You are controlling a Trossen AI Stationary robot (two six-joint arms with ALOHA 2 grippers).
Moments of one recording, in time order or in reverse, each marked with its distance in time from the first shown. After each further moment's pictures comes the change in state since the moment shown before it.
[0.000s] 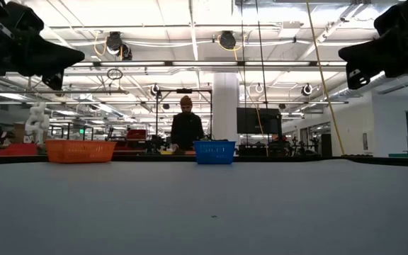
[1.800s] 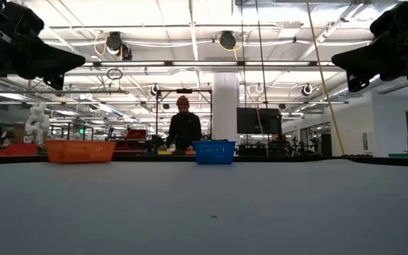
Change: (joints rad) left arm 0.000 0.033 -0.001 -0.002 0.004 0.081; right arm 0.000 0.006 0.000 -0.017 0.098 0.004
